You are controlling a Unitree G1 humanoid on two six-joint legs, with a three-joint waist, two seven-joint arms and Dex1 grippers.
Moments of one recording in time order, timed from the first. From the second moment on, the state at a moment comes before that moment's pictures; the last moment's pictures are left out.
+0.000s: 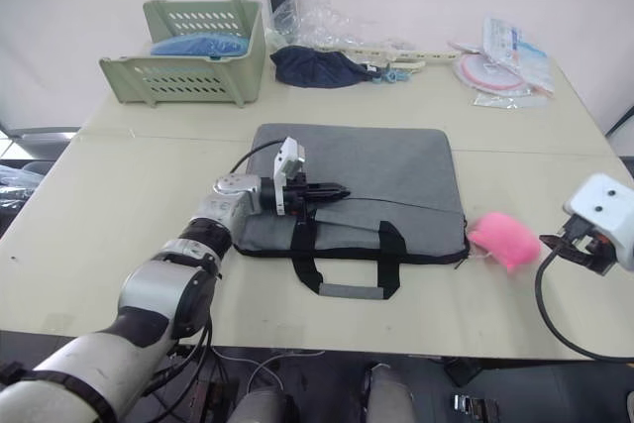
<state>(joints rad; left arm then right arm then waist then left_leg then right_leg) -1.05 0.14 0.01 1.18 -0.13 -0.07 -1.21 0.09 -1.13 -0.52 -0.23 0.15 0.53 0.92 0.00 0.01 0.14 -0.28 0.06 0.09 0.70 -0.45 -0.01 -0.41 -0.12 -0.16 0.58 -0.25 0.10</state>
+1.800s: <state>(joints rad) -1.04 0.14 0.01 1.18 -0.13 -0.06 -1.20 -0.03 -0.67 -0.48 -0.21 0.40 0.88 0.54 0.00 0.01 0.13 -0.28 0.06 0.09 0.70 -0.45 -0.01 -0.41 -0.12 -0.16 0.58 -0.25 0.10</state>
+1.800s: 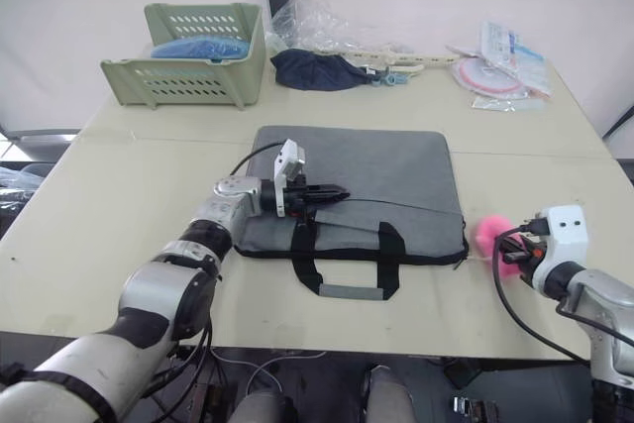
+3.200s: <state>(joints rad) -1.02 0.16 0.01 1.14 -0.13 -0.05 -1.22 -0.47 -0.68 -0.19 0.28 0.25 0.52 0.51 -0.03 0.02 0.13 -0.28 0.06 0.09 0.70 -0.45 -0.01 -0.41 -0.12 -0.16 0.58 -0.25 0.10</state>
